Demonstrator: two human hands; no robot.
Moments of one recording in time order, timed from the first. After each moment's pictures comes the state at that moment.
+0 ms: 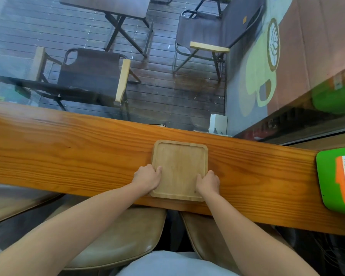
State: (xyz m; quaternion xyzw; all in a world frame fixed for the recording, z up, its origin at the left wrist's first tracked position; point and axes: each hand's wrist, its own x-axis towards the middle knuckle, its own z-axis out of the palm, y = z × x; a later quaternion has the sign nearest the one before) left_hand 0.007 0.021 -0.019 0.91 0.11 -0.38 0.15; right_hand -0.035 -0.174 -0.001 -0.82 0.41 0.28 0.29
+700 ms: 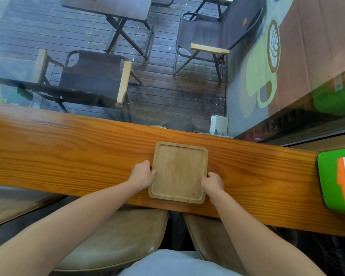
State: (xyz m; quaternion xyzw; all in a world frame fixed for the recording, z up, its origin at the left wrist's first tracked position) left_hand 0.023 0.040 -0.015 0.90 0.10 -0.37 0.20; right_hand -0.029 -0.185 0.003 -0.76 0.44 0.32 0.36
